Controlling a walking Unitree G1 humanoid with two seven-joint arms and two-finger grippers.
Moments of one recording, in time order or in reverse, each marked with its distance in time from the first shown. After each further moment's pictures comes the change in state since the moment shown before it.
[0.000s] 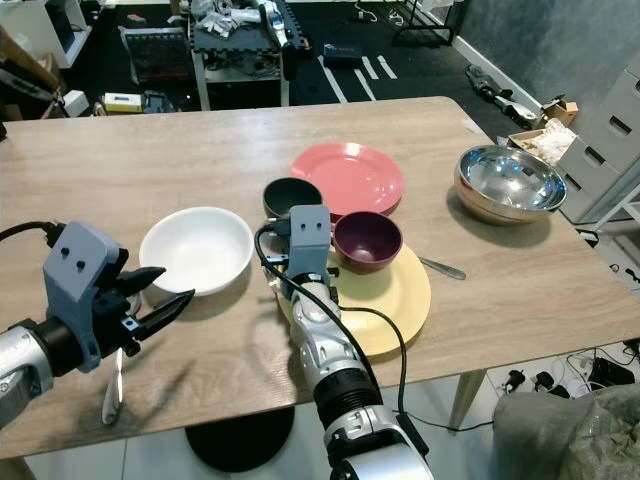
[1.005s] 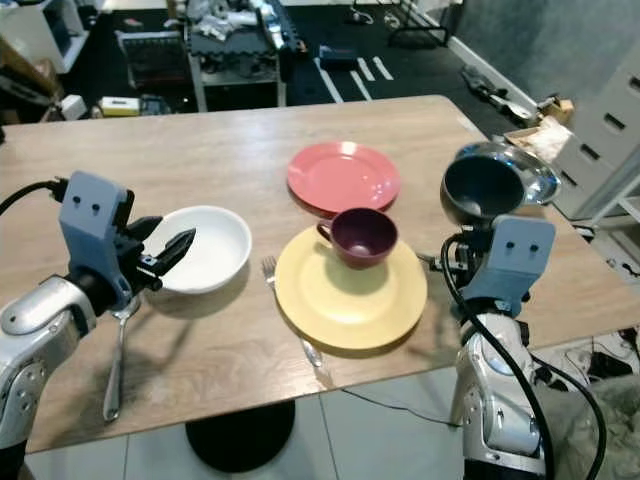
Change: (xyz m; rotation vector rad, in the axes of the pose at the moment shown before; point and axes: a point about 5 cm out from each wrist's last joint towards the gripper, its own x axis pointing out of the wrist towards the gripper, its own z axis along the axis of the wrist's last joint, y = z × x) left arm 0.045 0.023 0.016 -0.064 -0.106 0.207; right arm -0.106 -0.160 0.056 -0.149 -0.141 -0.416
